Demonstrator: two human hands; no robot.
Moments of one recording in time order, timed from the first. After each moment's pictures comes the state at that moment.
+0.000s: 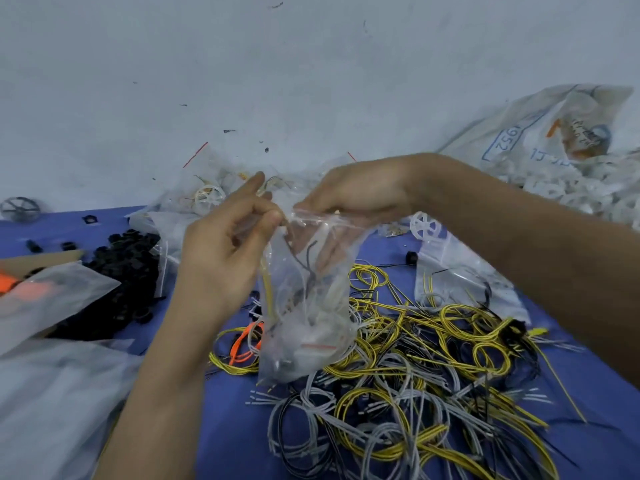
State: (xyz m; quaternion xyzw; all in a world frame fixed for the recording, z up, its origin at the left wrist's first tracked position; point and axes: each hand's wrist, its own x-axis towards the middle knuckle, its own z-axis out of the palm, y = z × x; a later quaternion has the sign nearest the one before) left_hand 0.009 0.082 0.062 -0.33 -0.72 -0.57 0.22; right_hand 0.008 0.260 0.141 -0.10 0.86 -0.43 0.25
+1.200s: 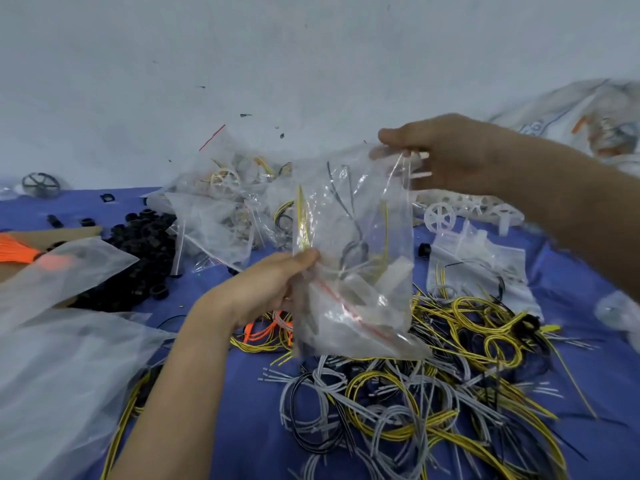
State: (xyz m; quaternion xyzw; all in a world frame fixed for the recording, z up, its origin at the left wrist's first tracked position) left_hand -0.017 0.086 0.014 -0.20 -0.71 -0.63 -0.26; right_hand 0.017 0.315 0.152 -0.01 0.78 -0.63 -0.03
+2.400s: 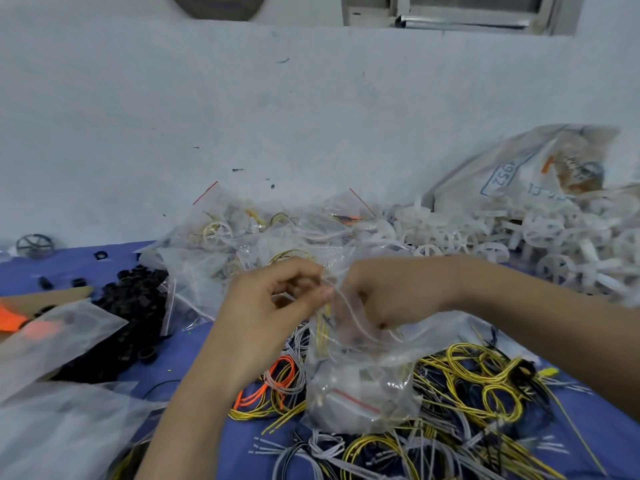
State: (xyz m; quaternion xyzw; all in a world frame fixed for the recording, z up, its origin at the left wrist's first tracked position) left_hand 0.041 0.097 0.078 -0.33 -0.72 -0.60 0.07; right_hand 0.065 0.262 0.132 -0.17 0.97 -0.13 0.14
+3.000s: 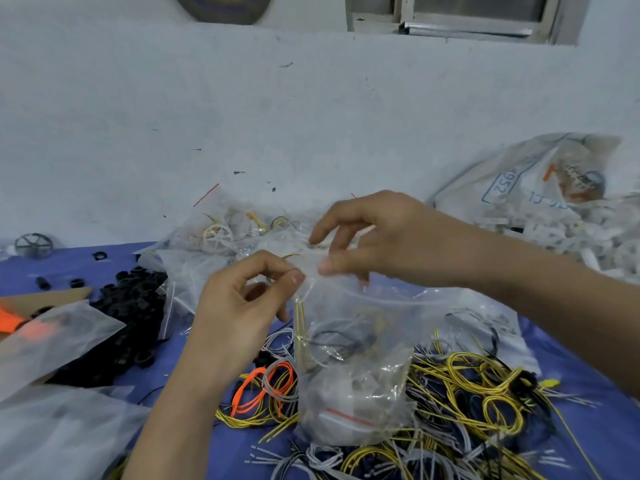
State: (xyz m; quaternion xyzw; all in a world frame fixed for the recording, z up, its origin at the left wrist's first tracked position) left_hand 0.032 0.089 0.080 -0.27 -0.70 -0.65 0.13; right_hand 0.064 0.268 0.162 -0.19 0.93 -0.32 -0.05
